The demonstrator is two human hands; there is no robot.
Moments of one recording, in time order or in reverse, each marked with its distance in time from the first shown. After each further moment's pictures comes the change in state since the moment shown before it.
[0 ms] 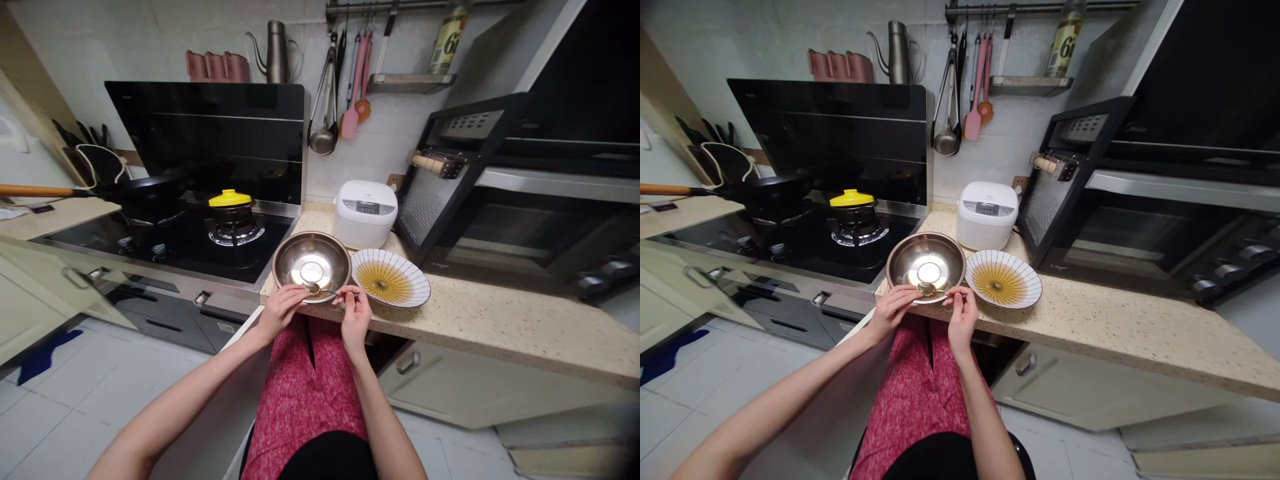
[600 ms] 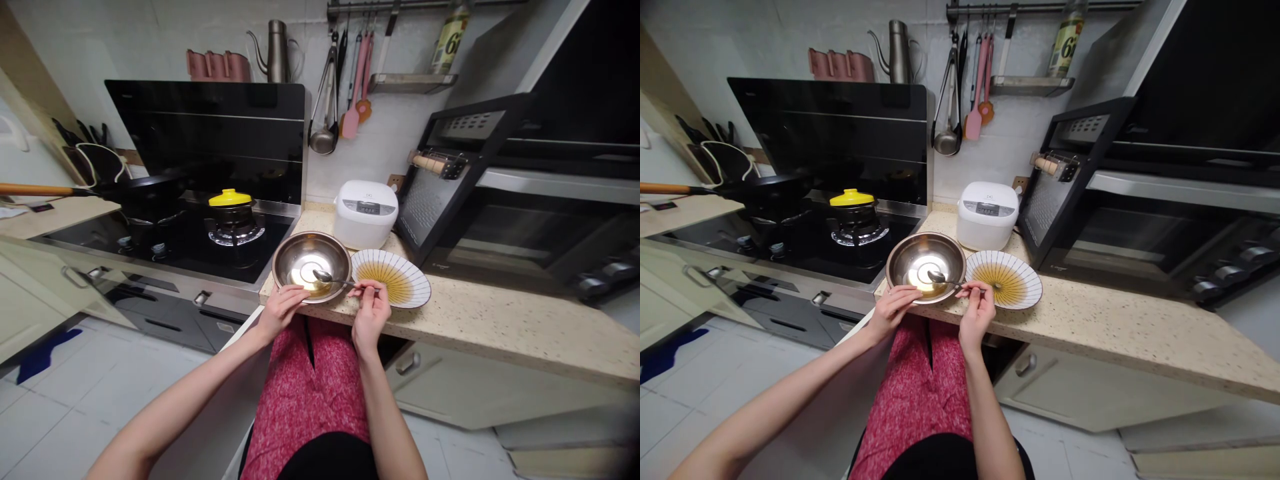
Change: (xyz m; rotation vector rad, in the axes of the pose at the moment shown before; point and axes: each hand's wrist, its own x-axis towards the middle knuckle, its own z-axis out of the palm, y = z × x) left_hand -0.002 -0.002 0.000 0.041 -0.010 0.019; right_hand 0.020 -0.020 -0.006 0.110 0.159 -0.081
